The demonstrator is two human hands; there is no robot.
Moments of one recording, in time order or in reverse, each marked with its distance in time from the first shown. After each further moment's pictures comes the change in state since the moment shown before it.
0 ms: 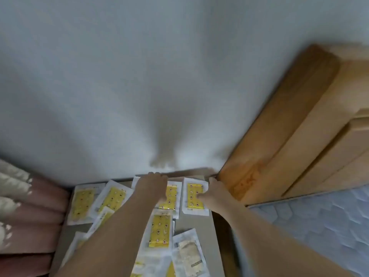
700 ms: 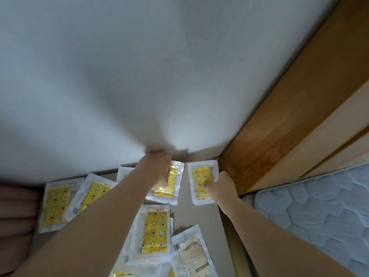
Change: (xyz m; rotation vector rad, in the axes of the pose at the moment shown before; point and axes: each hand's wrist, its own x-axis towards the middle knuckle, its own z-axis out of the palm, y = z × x) left_hand 0.078 0.006 0.023 0.010 -0.030 0.062; right_hand 0.083 0.054 0.059 0.292 0.155 0.187
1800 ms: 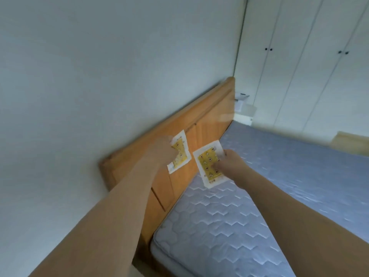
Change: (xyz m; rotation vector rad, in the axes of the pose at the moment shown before) left_hand -0.363 0.355 -0.409 -0.469 0.328 0.686; right_hand -0.477 0.057 -0.498 0.597 0.577 -0.069
